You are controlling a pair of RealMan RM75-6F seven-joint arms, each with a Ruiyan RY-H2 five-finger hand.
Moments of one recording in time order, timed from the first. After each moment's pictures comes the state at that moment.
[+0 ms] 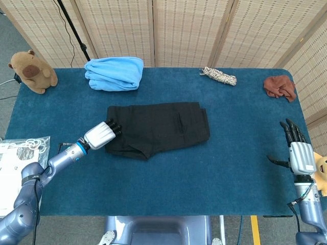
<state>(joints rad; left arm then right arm) -0.81 -1.91 0.26 -0.11 1.80 1.18 -0.51 0.27 -1.42 0.17 -1.04 -1.43 1.38 0.38</state>
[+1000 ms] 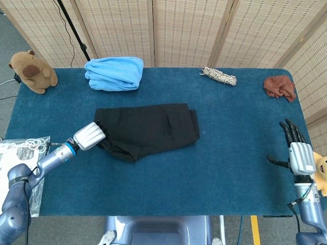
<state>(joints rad) -0.75 -1.84 0.29 -0.10 1.83 1.22 -0.46 0.27 -1.41 0.16 -1.05 -1.43 1.38 0.39</state>
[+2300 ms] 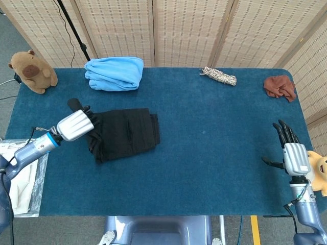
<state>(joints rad) -0.81 -1.71 0.25 -0.12 1.81 1.47 -0.38 0.27 -1.41 0.15 -1.09 -1.45 1.39 0.37</state>
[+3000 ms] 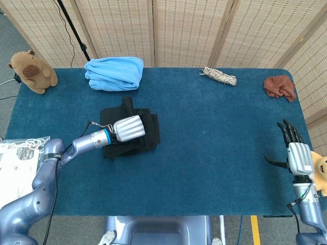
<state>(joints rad) -1.09 -1.91 0.29 -0.13 1.87 1.24 -0.27 0.27 -1.40 0.16 -1.07 -1.43 1.37 0.41</state>
